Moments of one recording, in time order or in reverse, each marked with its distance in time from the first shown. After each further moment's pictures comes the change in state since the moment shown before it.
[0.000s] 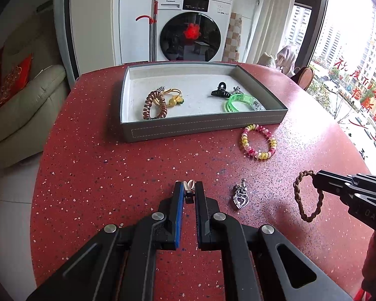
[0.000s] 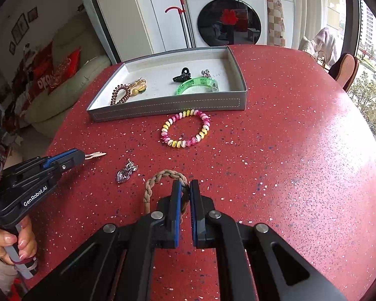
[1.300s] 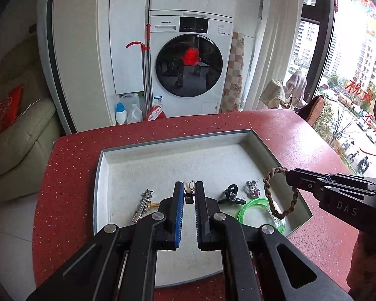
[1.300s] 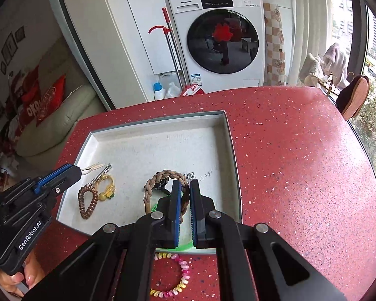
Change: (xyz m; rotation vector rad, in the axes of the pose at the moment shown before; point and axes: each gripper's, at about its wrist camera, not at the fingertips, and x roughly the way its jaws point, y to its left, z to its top) left arm 0.081 -0.010 0.161 0.019 -0.095 0.024; right arm 0.078 -0.041 0.178 0.077 -0.057 -0.002
